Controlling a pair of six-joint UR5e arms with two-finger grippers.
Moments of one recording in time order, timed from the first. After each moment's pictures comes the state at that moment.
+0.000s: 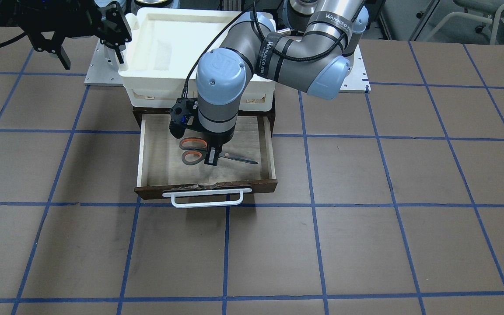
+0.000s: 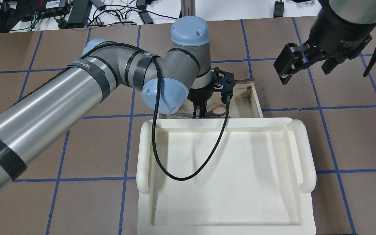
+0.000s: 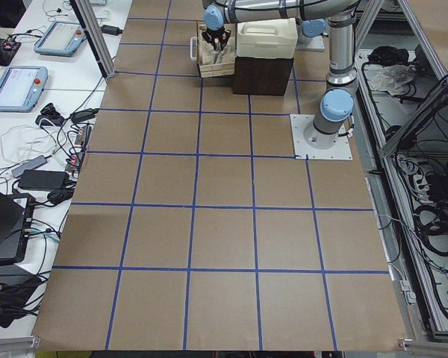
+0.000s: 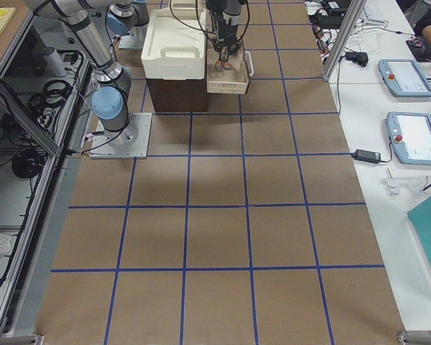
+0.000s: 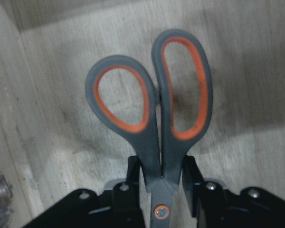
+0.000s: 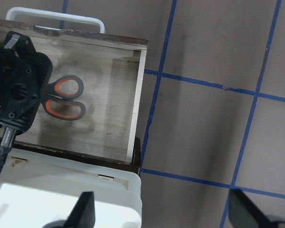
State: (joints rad) left arm -2.02 -1.96 -1.56 -1.27 1.44 1.27; right arm 1.58 -1.71 1.54 -1.44 -1.58 -0.20
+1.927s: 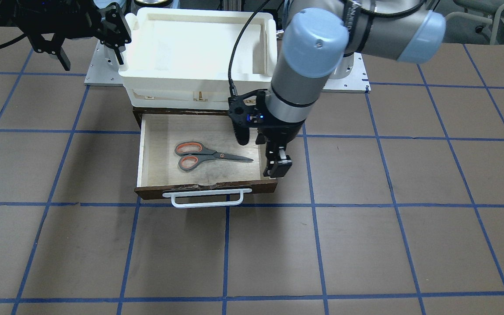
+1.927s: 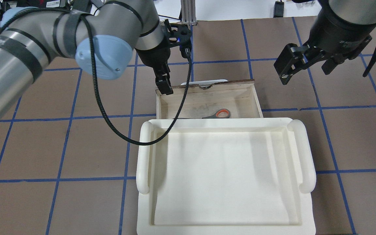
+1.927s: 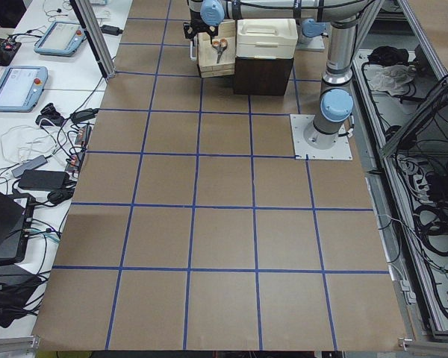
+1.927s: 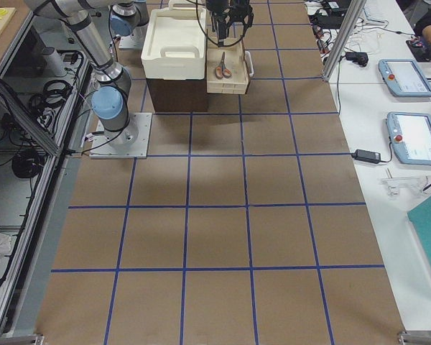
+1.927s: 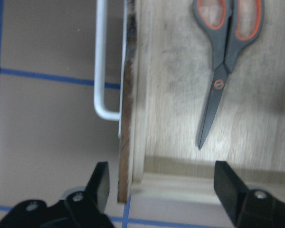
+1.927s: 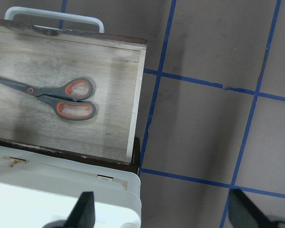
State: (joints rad) left arm -1.77 -1.80 -1.50 -1.37 1.44 1.14; right arm 1.58 -1.71 1.54 -1.44 -1.57 -0.21
